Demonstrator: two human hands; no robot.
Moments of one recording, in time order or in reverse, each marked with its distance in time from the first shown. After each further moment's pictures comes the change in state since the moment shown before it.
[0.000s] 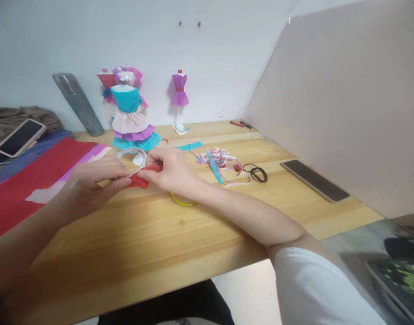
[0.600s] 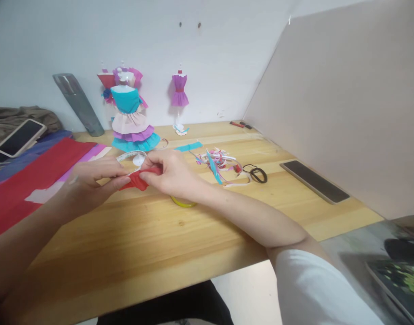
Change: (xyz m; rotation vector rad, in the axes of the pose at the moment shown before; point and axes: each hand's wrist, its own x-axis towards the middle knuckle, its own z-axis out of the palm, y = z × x) left_hand -0.001 -0.004 0.000 0.077 0.012 -0.002; right_hand -0.004 -0.007 -0.004 0.042 -0.072 0.001
